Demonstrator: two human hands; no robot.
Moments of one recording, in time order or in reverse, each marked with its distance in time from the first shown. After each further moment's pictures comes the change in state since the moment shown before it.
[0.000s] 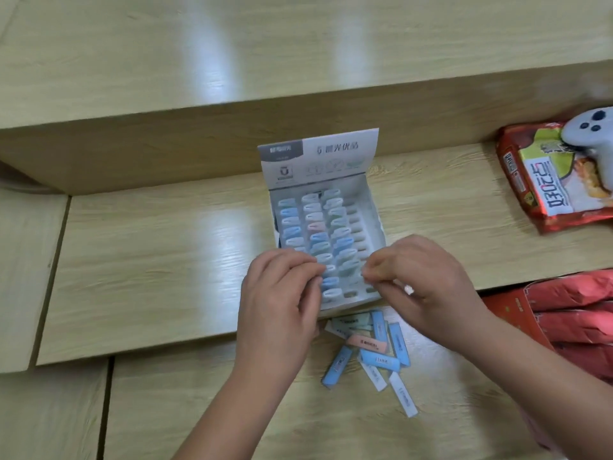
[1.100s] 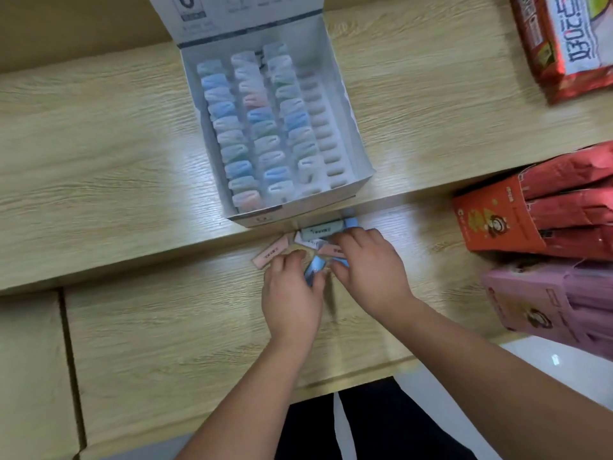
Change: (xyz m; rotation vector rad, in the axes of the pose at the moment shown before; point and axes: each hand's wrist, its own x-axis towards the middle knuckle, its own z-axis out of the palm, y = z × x) left_hand -0.126 -0.012 0.126 0.099 -0.371 -0.641; right_hand -0.137 -0.008 0.122 -0.255 -0.344 0.631
